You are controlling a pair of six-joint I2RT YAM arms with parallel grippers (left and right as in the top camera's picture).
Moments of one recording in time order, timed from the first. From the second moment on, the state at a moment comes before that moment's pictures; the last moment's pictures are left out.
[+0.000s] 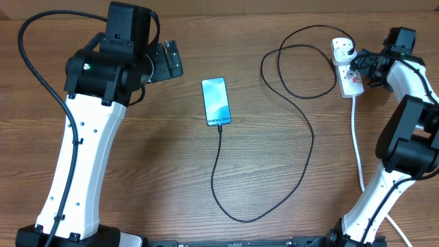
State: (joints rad) left arm -0.24 1.61 1.88 -1.20 -0.12 -0.43; right arm -0.33 2.27 1.73 -0.51 0.03 0.23
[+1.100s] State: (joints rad) left arm -0.24 1.61 1.88 -1.20 -0.12 -0.43; right arm -0.33 2.29 1.77 -0.59 -0.05 0.23
